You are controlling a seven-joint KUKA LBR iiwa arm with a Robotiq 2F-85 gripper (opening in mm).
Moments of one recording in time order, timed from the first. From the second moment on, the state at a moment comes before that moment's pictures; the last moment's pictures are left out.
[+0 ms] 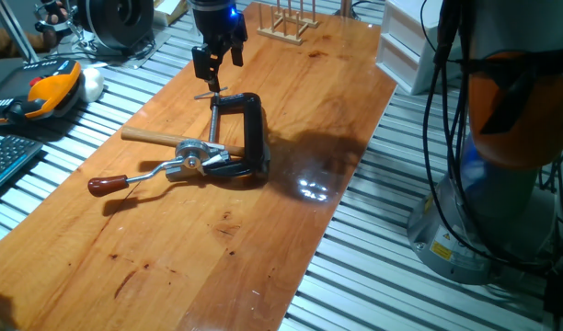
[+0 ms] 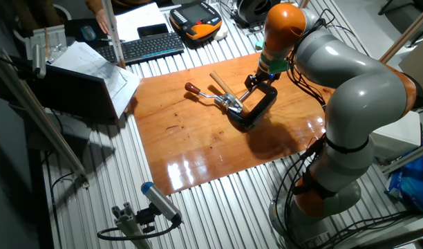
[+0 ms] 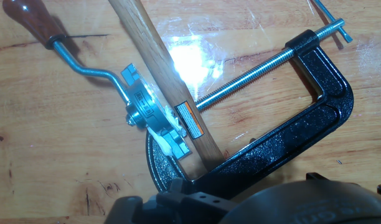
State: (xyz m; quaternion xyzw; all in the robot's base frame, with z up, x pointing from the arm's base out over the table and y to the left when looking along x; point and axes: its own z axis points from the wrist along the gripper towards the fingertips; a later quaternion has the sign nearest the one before) arm 0.515 0.001 0.236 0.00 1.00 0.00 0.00
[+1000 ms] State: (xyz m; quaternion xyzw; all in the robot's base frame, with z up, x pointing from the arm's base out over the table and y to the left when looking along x) arm 0.512 0.000 0.237 -0.16 0.98 0.01 -0.10
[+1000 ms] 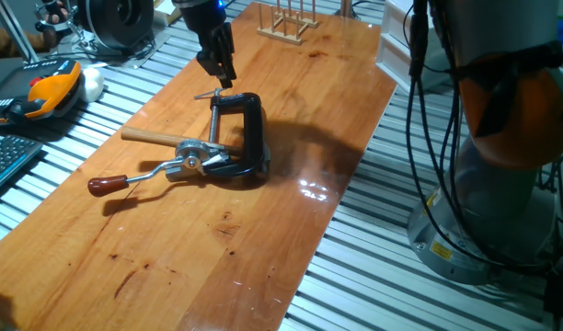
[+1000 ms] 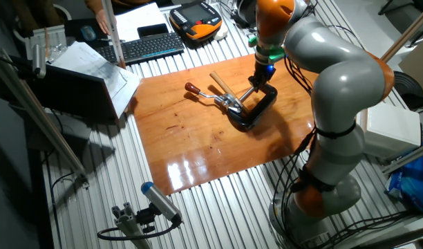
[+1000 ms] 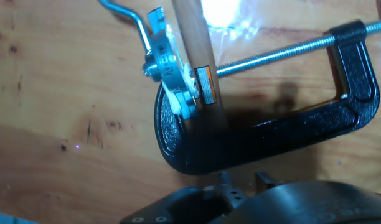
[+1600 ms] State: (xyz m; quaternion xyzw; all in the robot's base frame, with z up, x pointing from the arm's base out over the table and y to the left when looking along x) arm 0.512 0.000 0.236 -0.17 0.98 0.01 -0.10
